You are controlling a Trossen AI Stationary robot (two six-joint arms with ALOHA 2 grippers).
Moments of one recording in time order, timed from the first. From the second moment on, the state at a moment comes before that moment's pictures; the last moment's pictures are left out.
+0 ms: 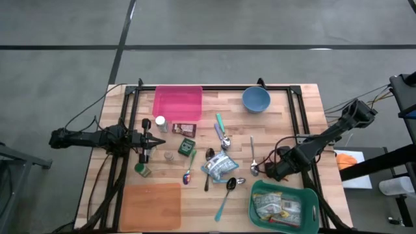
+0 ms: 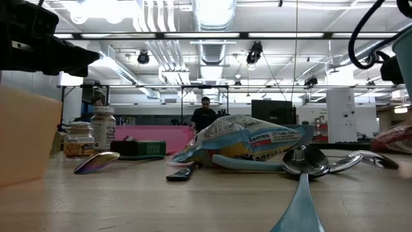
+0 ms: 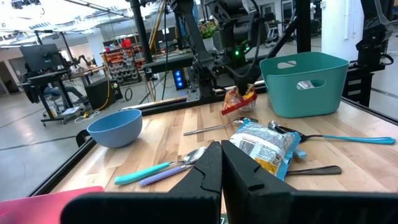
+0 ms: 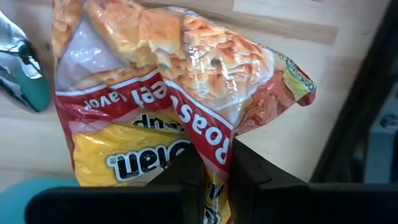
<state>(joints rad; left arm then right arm) -0.07 0.05 0.00 0.02 -0.05 0.20 0.58 1.26 0.71 -1.02 -0.10 2.06</state>
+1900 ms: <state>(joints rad) -0.07 0.05 0.00 0.02 -0.05 0.20 0.65 1.26 1.33 -1.43 0.24 1.42</state>
